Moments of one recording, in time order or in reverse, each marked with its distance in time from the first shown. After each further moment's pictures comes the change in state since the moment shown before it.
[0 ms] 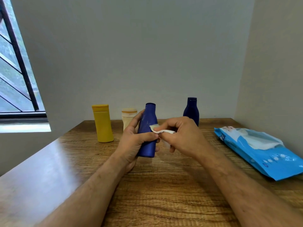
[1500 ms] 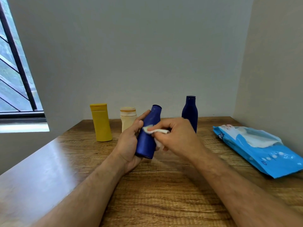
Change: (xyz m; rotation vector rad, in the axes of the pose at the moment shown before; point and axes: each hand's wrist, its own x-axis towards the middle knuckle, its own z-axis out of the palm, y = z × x) left_hand 0.002 0.000 0.005 -0.271 -0.020 -0.112; right_hand -0.001 0.003 0.012 -0.008 -0.018 0.017
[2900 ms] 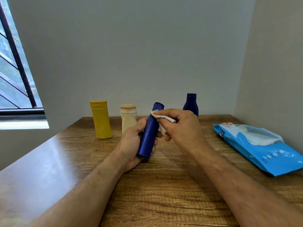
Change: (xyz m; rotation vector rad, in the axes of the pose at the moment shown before) left_hand -0.003 -0.003 0.000 0.212 0.063 -0.090; right_hand 0.000 -0.004 -0.005 0.153 0.199 -0.027
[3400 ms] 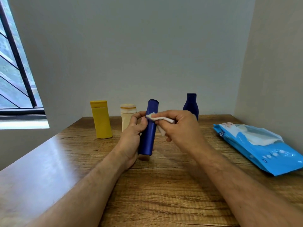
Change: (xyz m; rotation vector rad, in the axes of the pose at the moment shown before) left_hand 0.000 0.002 0.000 0.081 0.050 0.159; right_hand 0.001 0.000 0.001 -0.039 -0.052 -0.007
